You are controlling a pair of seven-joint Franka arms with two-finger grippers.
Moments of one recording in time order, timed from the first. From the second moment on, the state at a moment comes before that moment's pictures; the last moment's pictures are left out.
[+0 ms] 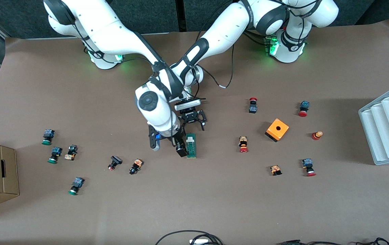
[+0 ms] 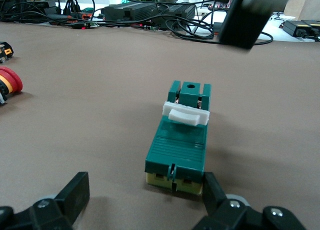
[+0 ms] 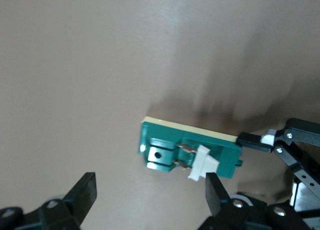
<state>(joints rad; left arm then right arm) -1.05 0.97 -0.10 -1.54 1.49 1.98 -2.46 0.73 0.62 -0.08 -1.70 0.23 2.59 1.89</state>
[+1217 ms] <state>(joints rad) -1.09 0.99 -0.12 -1.55 1.58 1.94 -2.50 0.80 0.67 -0.08 -1.73 0.22 2.64 2.02</state>
